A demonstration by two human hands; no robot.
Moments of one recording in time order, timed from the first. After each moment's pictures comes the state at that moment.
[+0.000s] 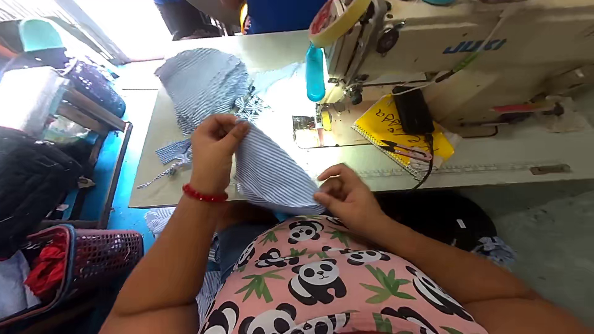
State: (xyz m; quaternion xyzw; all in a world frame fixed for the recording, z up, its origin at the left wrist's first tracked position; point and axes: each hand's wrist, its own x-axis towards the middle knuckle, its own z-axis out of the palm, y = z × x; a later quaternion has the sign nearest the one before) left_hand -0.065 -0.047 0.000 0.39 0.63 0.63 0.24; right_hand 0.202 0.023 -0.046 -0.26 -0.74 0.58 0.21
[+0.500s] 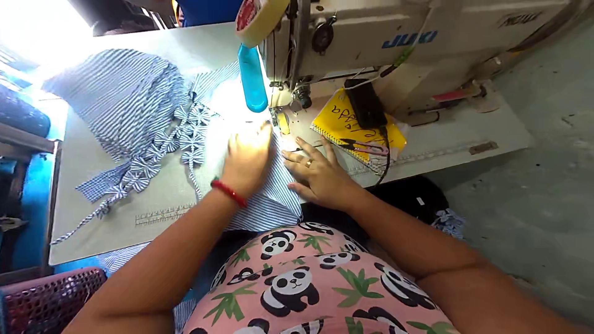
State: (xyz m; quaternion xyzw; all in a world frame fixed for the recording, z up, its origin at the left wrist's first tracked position) left_hand -0.006 0.050 -0.064 0.71 0.68 0.18 0.04; right_hand 0.207 0.102 -0.087 -0.22 -0.96 0.13 0.11
